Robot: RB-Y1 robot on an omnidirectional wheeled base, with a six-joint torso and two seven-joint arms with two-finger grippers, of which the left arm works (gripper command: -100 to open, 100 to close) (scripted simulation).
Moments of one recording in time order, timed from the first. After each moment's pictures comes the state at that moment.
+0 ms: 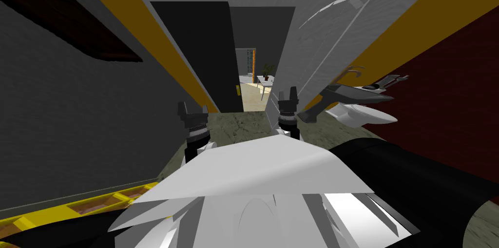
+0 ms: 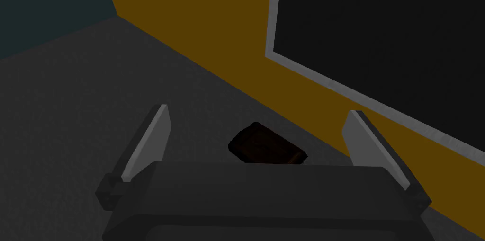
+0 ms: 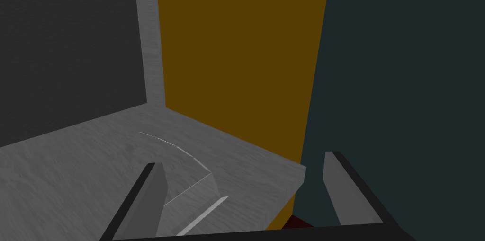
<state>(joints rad) 0.53 0.04 -0.04 -2.29 0.04 -0.48 0.15</state>
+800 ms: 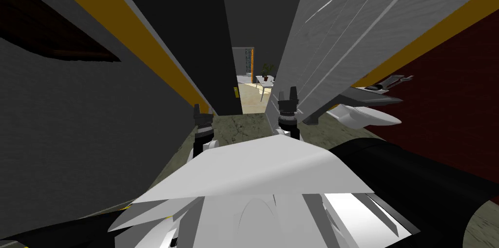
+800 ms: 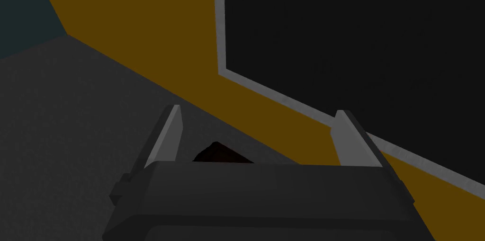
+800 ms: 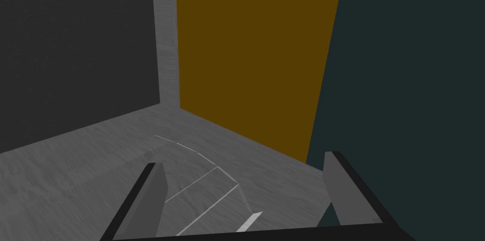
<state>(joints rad) 0.45 0.07 -0.04 -2.14 0.03 -0.46 0.14</state>
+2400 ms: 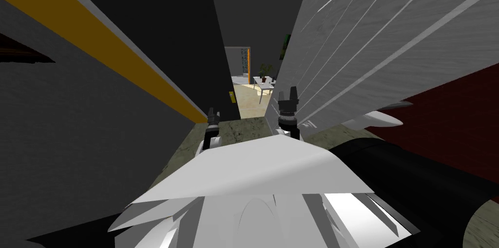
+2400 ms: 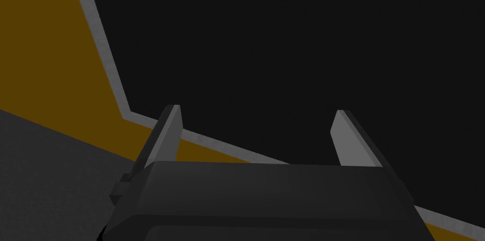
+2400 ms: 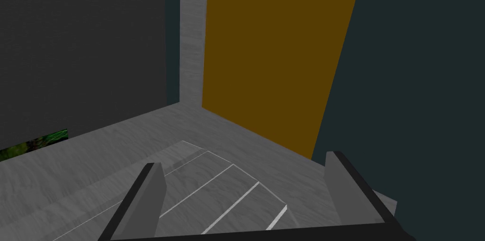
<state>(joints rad) 0.29 0.11 -0.02 -1.81 0.04 -0.39 0.13</state>
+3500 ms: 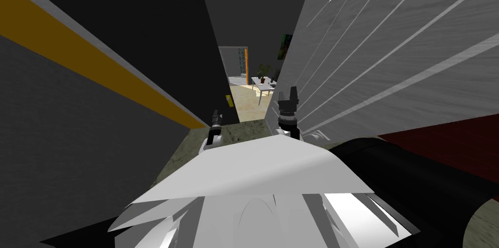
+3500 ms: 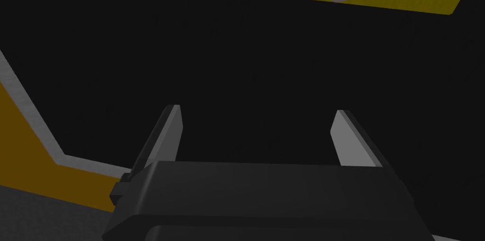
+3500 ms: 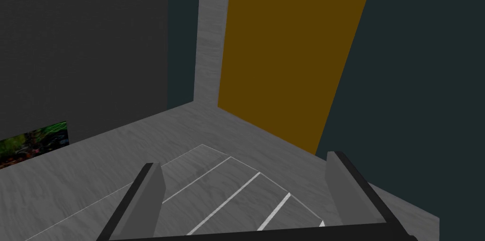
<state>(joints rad) 0.19 0.13 -0.01 -1.60 0.03 -0.35 0.13</state>
